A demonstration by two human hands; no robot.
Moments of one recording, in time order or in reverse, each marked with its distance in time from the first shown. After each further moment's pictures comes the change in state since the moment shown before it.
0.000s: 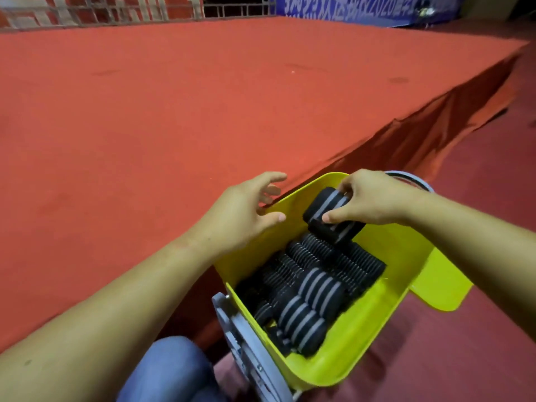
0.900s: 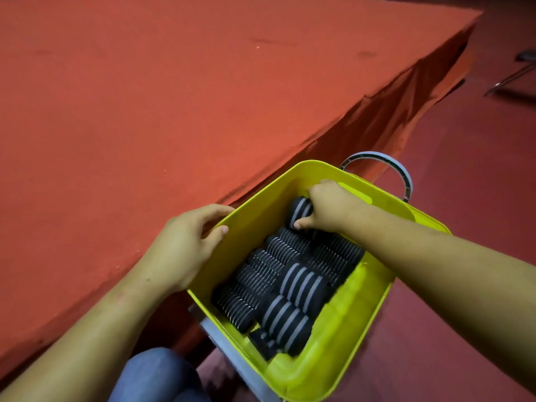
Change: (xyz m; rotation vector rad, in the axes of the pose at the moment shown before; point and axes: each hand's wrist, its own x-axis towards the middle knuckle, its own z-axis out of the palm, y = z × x) left_hand -0.017 -0.045 0.007 0.012 0.007 -0.131; right_hand 0.046 0.017 0.064 -0.246 -0.004 0.081
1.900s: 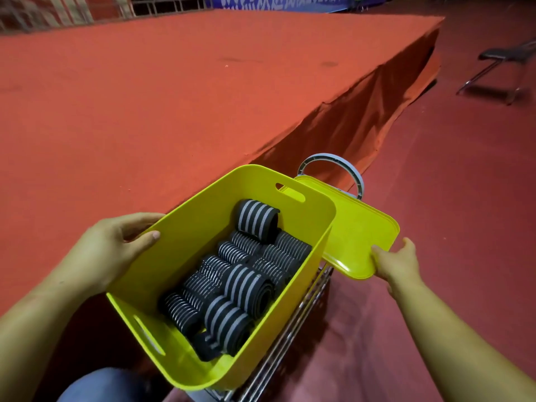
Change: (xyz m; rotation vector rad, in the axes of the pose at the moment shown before) left_hand -0.001 0.009 0.003 -0.068 0.032 -0.069; right_hand -0.094 0.216 0.169 1.295 0.483 0.991
